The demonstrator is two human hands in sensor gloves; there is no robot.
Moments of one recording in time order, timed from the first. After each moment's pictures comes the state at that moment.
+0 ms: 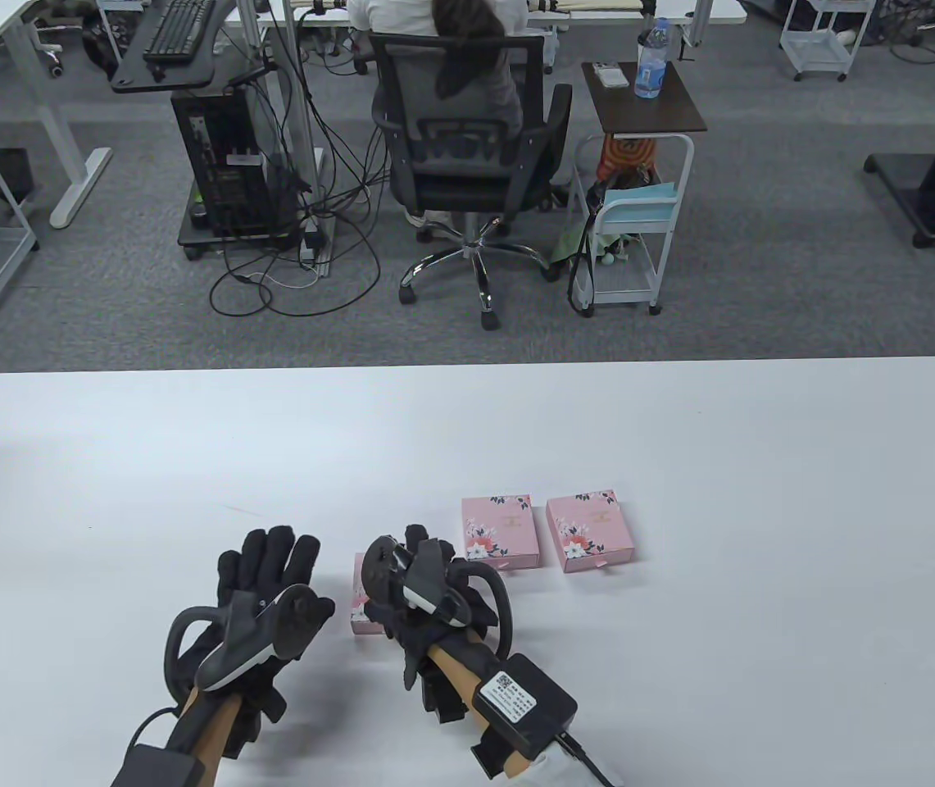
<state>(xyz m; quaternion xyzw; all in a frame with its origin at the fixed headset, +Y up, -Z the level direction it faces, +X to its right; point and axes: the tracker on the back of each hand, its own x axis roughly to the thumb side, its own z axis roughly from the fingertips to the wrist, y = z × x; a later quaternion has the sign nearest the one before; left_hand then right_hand) -0.253 -0.722 -0.343 0.00 -0.05 -0.07 1.00 -0.076 -0.732 -0.393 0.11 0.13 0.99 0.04</state>
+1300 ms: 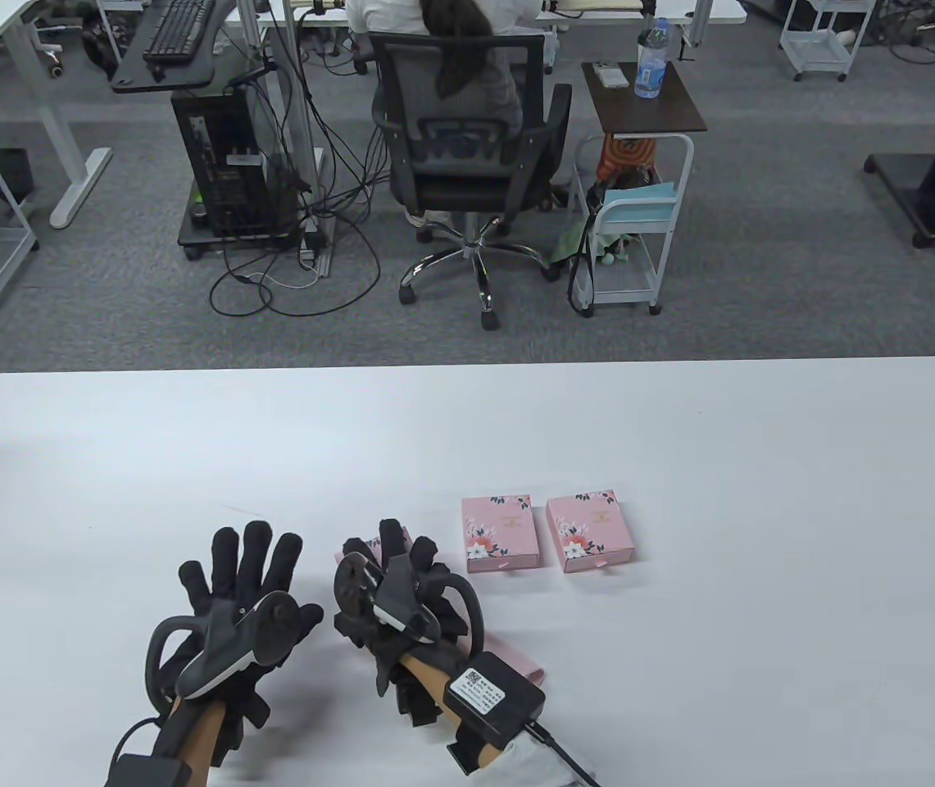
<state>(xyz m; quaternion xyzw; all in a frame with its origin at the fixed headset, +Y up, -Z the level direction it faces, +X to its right) -0.265 -0.734 -0.342 -0.02 -0.05 -0.05 1.00 -0.089 -0.728 -0.378 0.13 0.03 0.99 0.04</state>
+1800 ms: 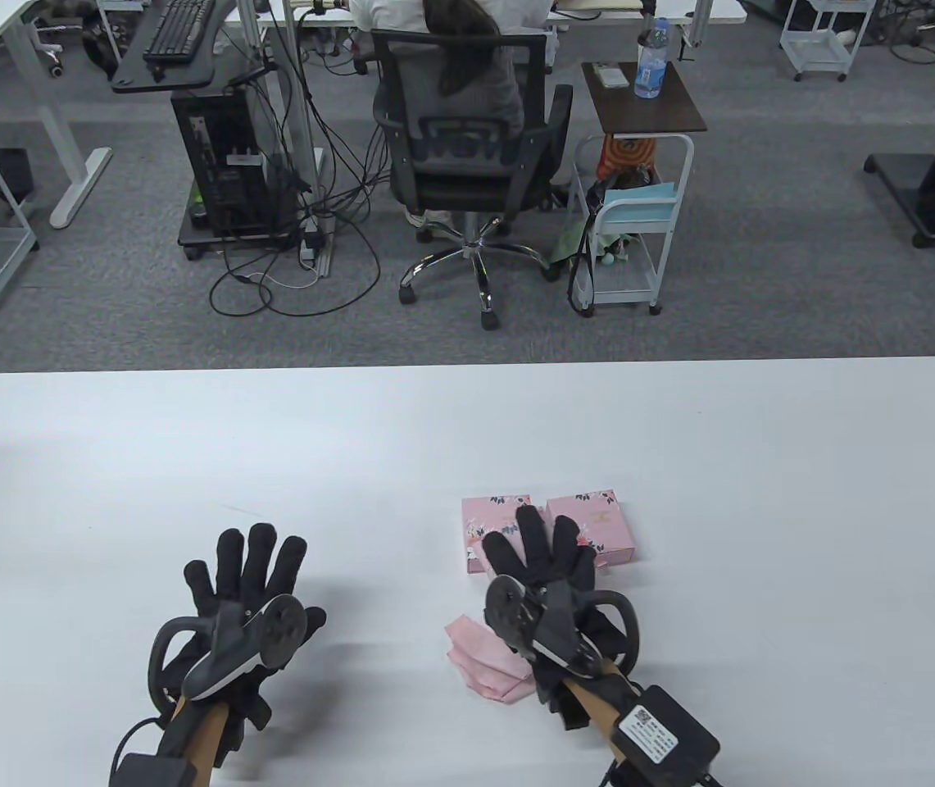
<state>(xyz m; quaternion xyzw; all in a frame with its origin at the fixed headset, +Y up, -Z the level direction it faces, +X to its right) -0.262 -0.734 -0.342 -0.02 -0.05 -0.07 1.00 0.075 -0.714 -0.357 0.06 -0.06 1.00 -0.01</state>
